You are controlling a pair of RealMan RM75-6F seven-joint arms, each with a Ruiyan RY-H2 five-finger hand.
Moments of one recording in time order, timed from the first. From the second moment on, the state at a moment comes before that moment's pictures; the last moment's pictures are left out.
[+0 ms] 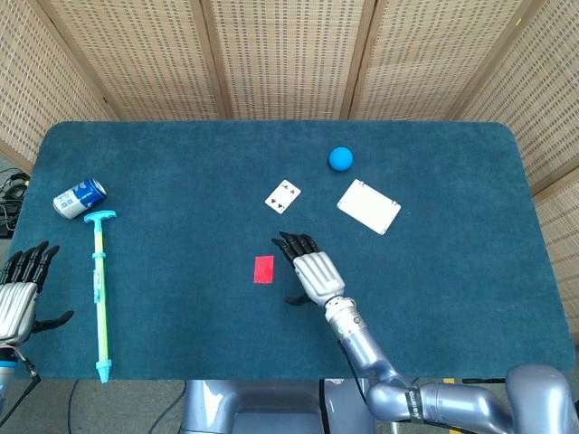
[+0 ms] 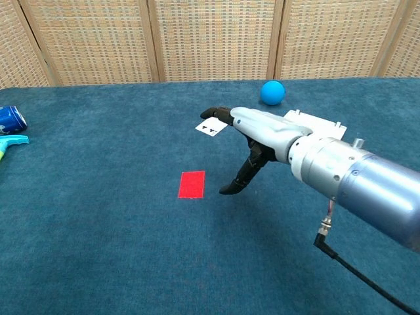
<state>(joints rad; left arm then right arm) -0.13 -1.16 -0.05 -1.58 1.43 1.39 0.04 0.72 -1.82 0.29 -1.54 -1.06 1.02 -0.41</state>
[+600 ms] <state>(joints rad) -0.15 -1.16 -0.05 -1.56 1.40 1.34 0.01 0.81 -1.99 0.32 -1.29 -0.99 1.02 -0.46</state>
